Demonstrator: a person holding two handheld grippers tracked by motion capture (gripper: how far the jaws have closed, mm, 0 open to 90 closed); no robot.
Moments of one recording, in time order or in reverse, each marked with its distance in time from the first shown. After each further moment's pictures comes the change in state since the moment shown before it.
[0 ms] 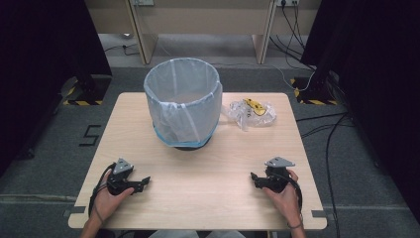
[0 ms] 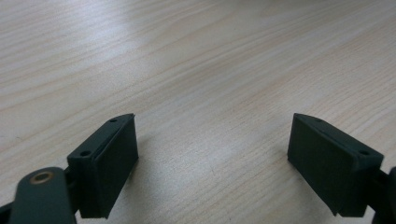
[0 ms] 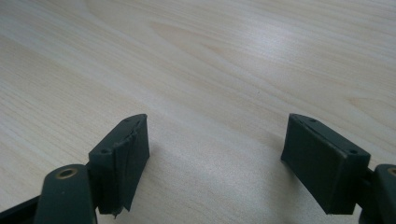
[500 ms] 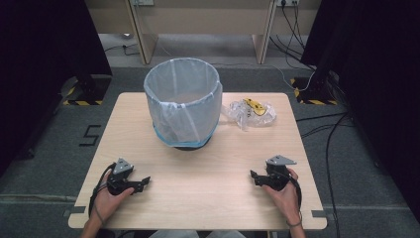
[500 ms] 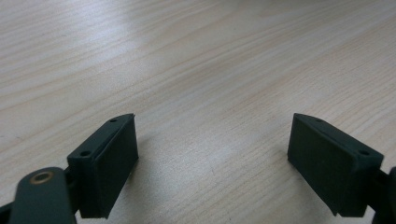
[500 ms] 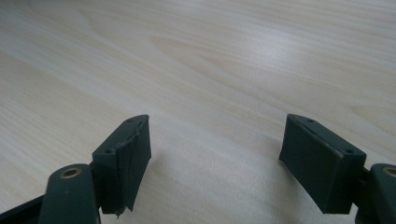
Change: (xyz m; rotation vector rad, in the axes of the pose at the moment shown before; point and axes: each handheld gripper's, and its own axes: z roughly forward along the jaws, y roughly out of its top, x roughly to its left) left arm 0.000 0.000 0.000 0.000 0.002 0.000; right arm -0.004 0.004 0.003 -0.031 0.027 0.048
